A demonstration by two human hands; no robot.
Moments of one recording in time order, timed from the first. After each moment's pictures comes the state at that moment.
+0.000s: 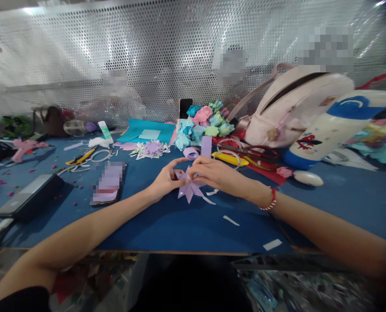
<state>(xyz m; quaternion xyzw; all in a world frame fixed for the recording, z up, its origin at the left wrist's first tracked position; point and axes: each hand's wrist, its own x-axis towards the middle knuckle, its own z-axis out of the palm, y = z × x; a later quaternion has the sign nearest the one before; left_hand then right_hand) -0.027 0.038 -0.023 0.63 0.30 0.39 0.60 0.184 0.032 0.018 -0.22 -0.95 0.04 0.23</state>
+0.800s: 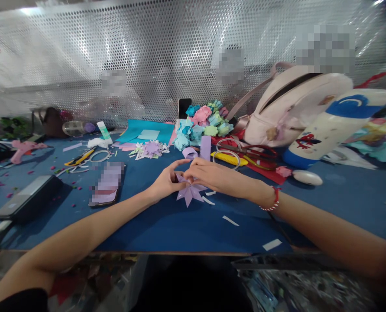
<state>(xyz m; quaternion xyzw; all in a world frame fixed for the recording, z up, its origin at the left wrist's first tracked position) -0.025 0.036 -0.020 0.66 0.30 0.36 0.58 0.181 0.027 0.027 -0.18 -0.97 -0.03 0.13</state>
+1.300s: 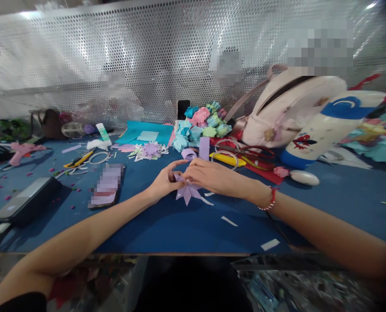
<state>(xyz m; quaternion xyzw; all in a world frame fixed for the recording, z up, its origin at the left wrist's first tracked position) -0.026 0.037 -0.022 0.64 0.30 0.38 0.60 0.181 0.032 0.020 -0.17 -0.97 -0.15 0.12</state>
